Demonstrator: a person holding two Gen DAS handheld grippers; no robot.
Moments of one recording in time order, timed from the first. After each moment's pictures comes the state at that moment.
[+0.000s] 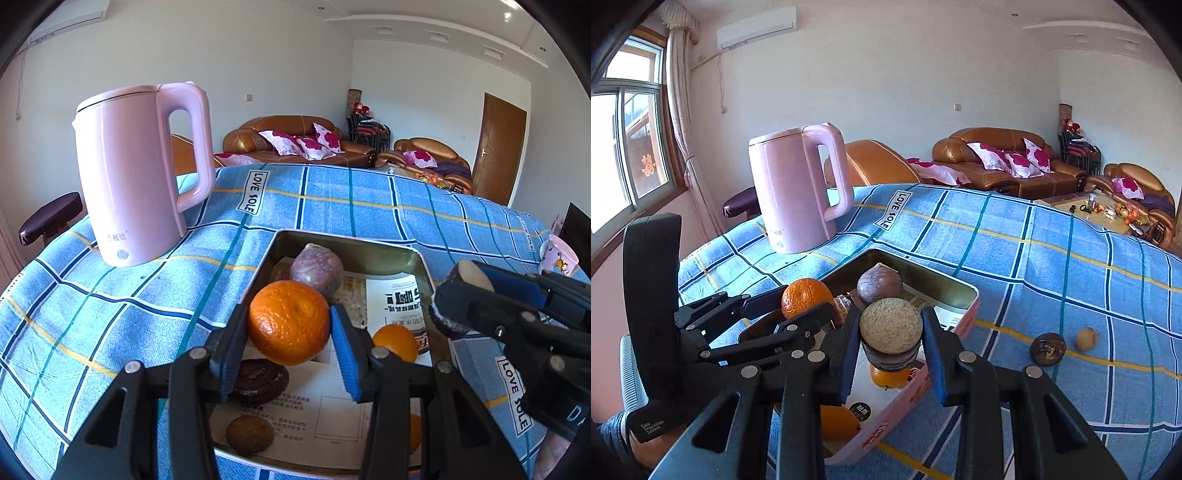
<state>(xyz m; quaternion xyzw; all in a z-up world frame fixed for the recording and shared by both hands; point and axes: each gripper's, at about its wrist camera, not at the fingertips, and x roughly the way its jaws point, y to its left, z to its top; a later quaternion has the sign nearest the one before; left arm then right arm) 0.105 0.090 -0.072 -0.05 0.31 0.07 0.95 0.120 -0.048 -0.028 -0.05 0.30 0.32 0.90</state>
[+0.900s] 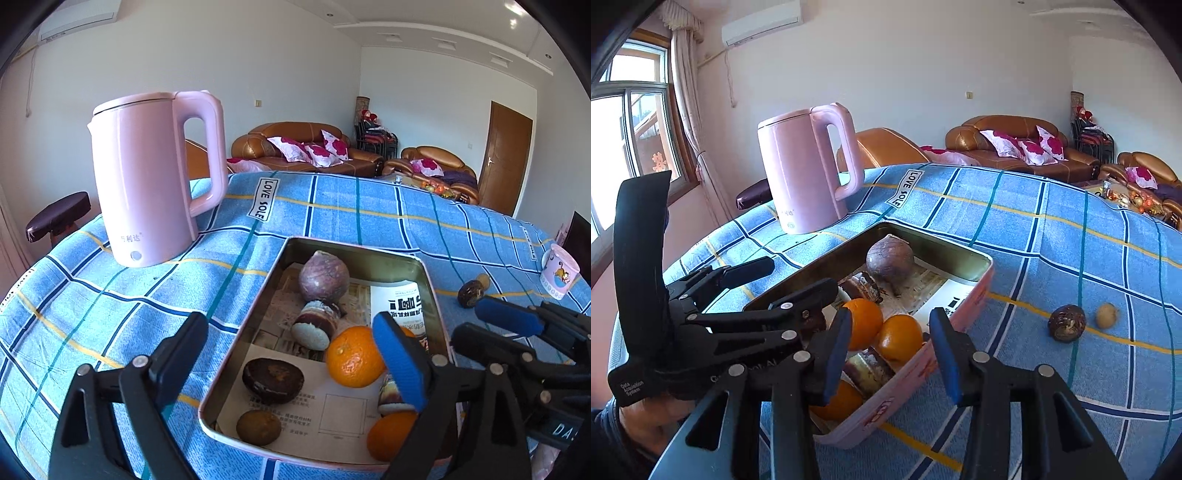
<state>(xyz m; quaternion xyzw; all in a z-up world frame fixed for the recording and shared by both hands) 0.094 0.091 -0.063 -0.05 0.29 0.09 0.95 0.115 -0.065 -0.043 -0.04 0.31 0.33 0.89</state>
